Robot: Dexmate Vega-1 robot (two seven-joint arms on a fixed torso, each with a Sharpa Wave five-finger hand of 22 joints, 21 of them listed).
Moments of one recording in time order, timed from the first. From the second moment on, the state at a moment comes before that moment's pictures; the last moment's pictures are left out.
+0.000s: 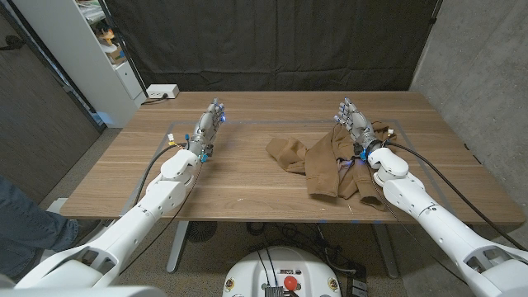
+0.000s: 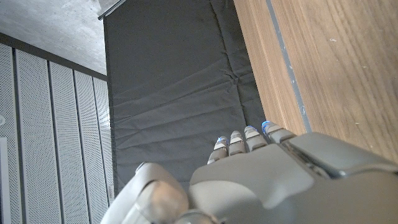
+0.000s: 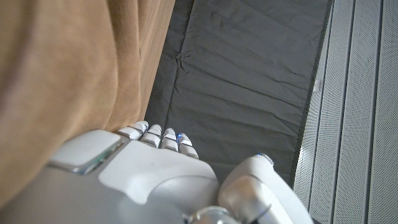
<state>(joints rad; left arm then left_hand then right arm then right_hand) 0.84 0.50 0.36 -1.30 -0.64 -0.28 -0.04 0.26 0.02 0.23 0.09 0.21 0.02 0.09 0.20 0.17 -0.03 0.05 0.22 0.22 -0.09 0.07 0.19 0.18 -0.11 0.02 0.27 0.17 -0.85 -0.51 -0.36 -1.31 0.64 0.28 0.03 0.40 0.00 0.18 0.09 0.26 0.15 0.05 0.19 0.23 0.09 0.06 0.19 0.27 0.05 -0.01 0.19 0.34 0.25 -0.04 0.39 0.17</state>
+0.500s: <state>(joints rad) 0.85 0.47 0.32 -1.31 -0.61 -0.25 -0.06 0.27 0.02 0.24 0.09 0.21 0.03 0.10 0.20 0.17 -0.03 0.06 0.22 0.21 -0.09 0.07 0.19 0.18 -0.11 0.02 0.27 0.17 -0.88 -0.49 -0.32 -1.34 0.62 0.27 0.04 0.40 0.01 0.18 0.09 0.26 0.15 0.05 0.19 0.22 0.09 0.05 0.19 0.26 0.05 -0.01 0.19 0.34 0.25 -0.04 0.39 0.17</state>
